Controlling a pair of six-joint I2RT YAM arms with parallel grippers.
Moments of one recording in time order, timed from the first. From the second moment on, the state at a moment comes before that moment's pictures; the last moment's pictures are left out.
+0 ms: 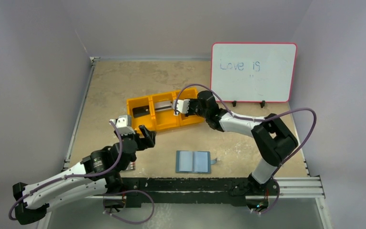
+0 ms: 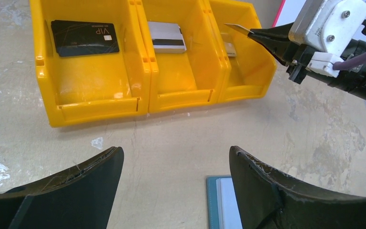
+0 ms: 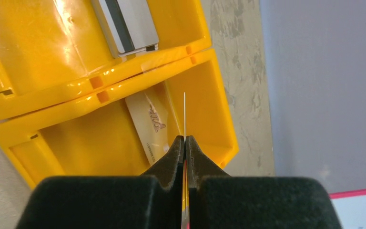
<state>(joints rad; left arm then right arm) -1.09 0.51 0.53 -0.51 -0.79 -0.83 0.67 1.69 0.92 0.31 -0.10 -0.96</state>
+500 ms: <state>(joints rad) -1.09 0.52 0.53 -0.53 -0.79 -0.81 0.62 1.86 1.08 0.25 -0.23 -1.04</state>
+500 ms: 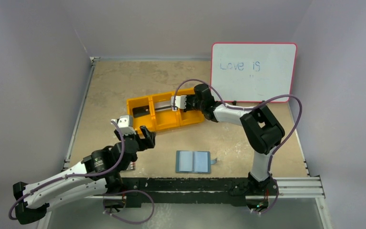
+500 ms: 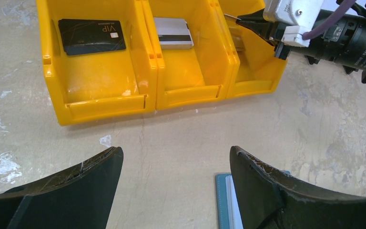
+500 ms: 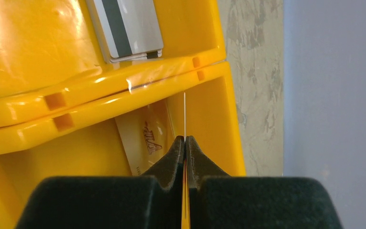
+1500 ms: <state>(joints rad) -1.09 0.55 0.53 -0.54 -0.79 -0.81 0.60 2.01 1.23 0.14 -0.25 -1.11</state>
